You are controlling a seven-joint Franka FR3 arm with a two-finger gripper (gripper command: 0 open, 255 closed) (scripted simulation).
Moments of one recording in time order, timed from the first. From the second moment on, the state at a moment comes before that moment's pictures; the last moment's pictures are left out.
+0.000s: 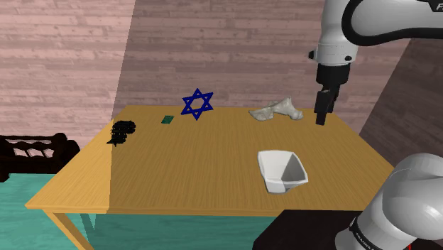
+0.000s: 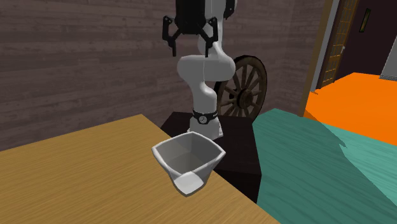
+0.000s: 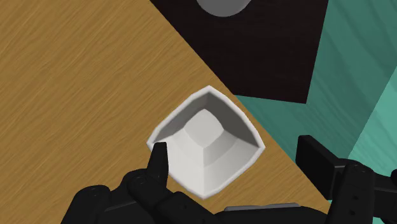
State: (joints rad) arm -0.01 -0.83 0.02 -2.41 -0.04 1.43 -0.16
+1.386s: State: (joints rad) arm 0.01 -0.44 0.38 -2.69 -0.01 2.10 0.24
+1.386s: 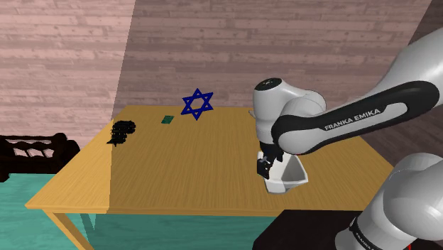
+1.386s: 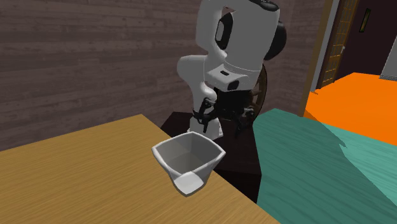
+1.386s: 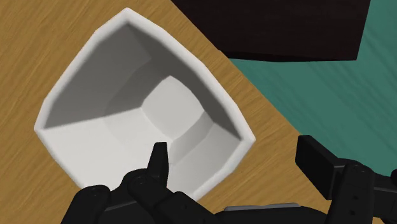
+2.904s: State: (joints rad) arm -0.02 -0.31 0.42 -2.71 -0.06 2.25 0.32
